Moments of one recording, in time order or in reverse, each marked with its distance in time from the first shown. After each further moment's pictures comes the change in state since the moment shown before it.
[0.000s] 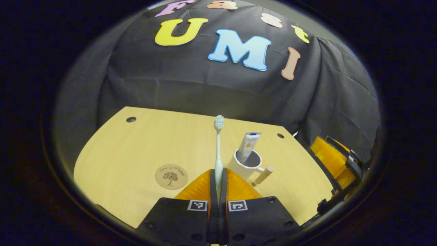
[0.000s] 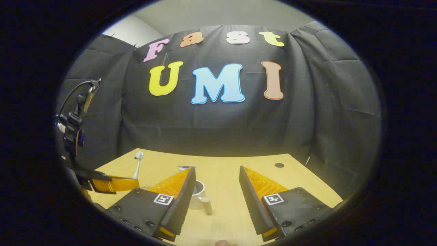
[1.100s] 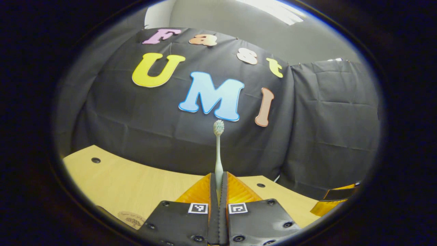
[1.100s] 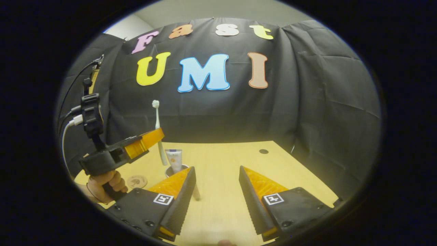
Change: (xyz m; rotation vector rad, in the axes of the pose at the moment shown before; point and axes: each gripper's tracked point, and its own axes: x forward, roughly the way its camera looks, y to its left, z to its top) left arm 0.069 -0.080 0.097 0.045 -0.490 -0.223; right arm -0.031 -0.019 -0.021 0.014 0.096 -0.107
